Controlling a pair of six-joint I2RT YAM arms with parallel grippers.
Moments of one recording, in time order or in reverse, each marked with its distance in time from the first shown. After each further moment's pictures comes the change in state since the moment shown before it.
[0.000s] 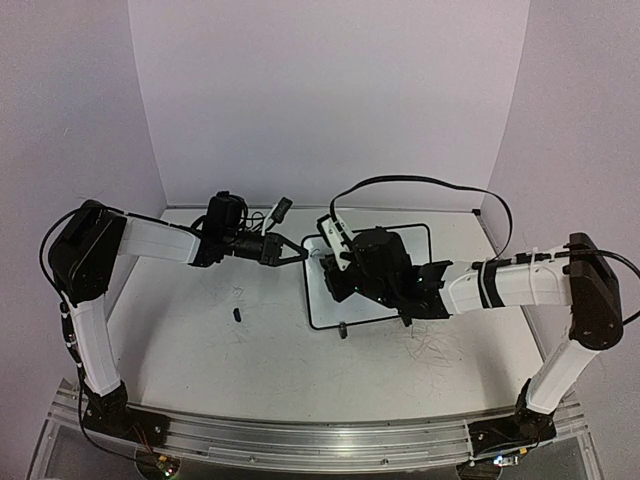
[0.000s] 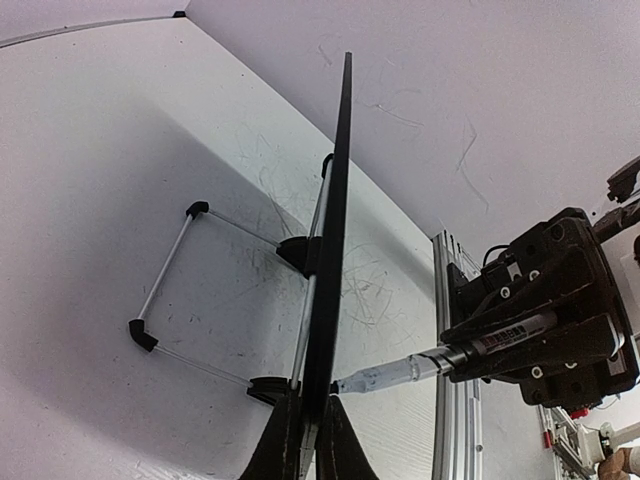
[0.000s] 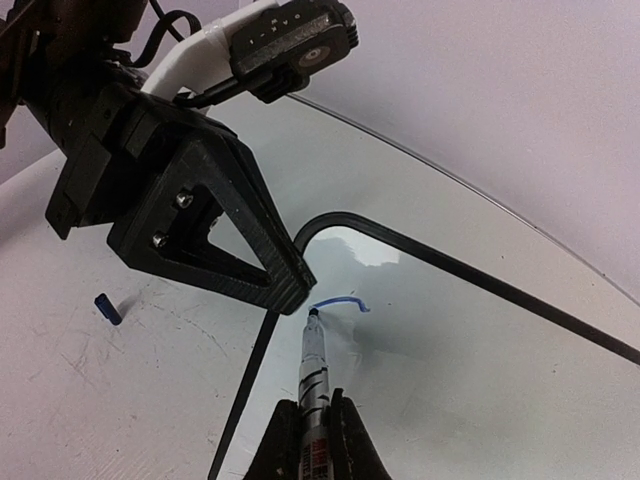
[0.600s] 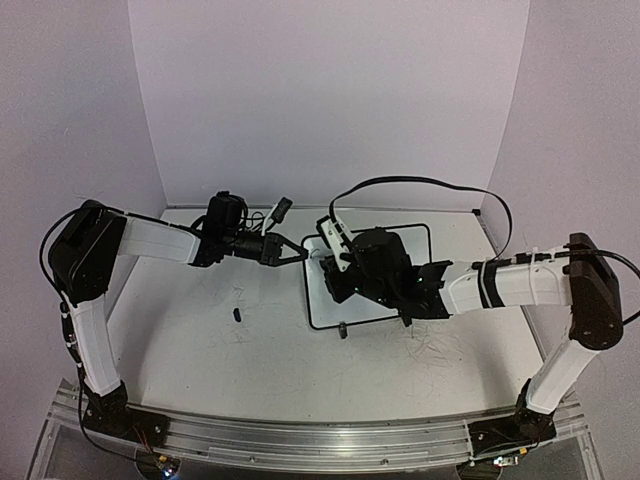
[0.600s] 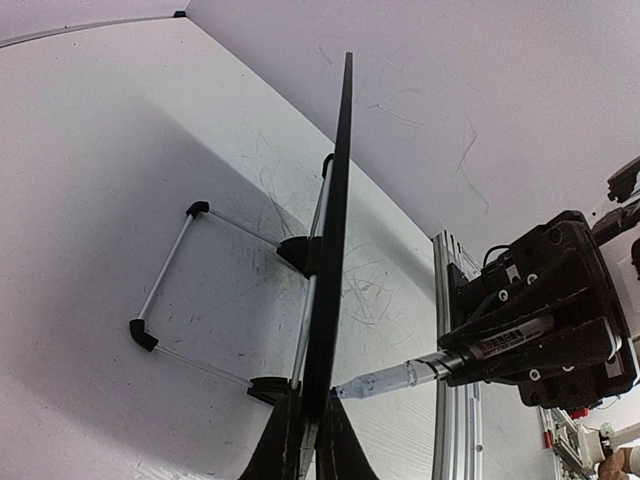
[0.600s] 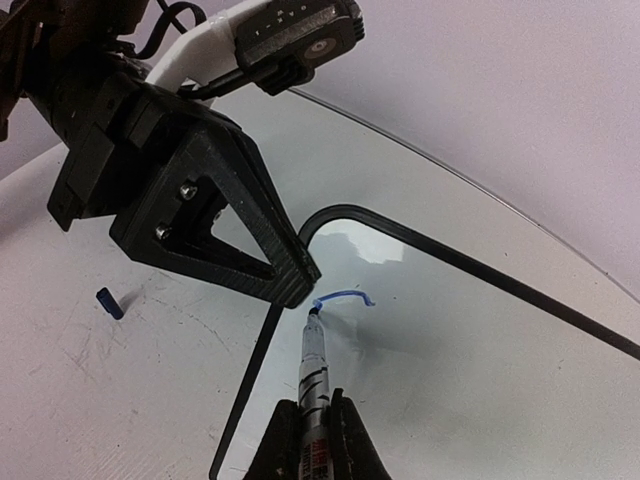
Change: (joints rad) left arm 0.000 0.000 0.000 0.000 -0.001 0.000; right arm 0.000 0.000 0.000 -0.013 -0.010 0.000
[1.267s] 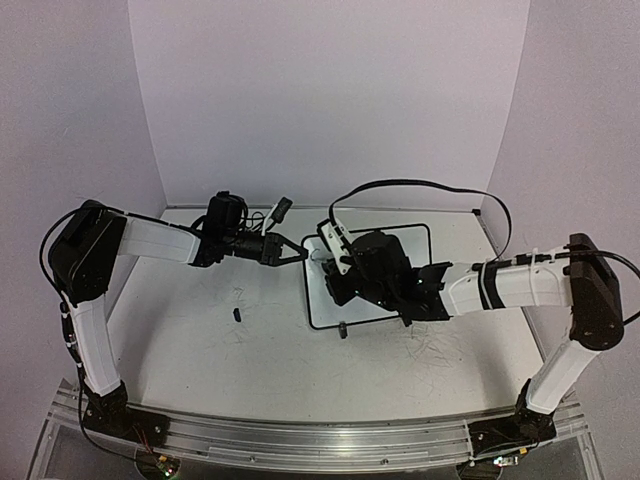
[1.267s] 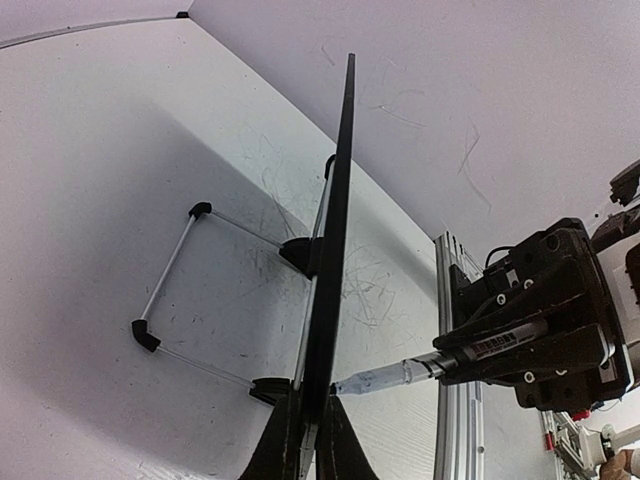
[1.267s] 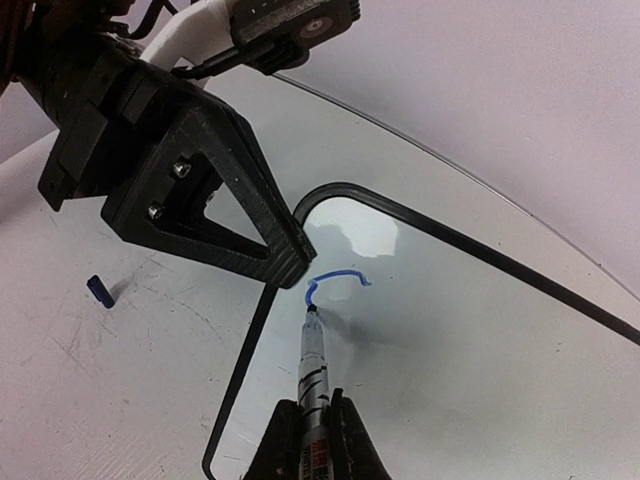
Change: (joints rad) left arm 0.000 0.000 0.000 0.000 -0.007 0.000; right arm 0.006 -0.003 -0.007 -0.018 0.029 0.000
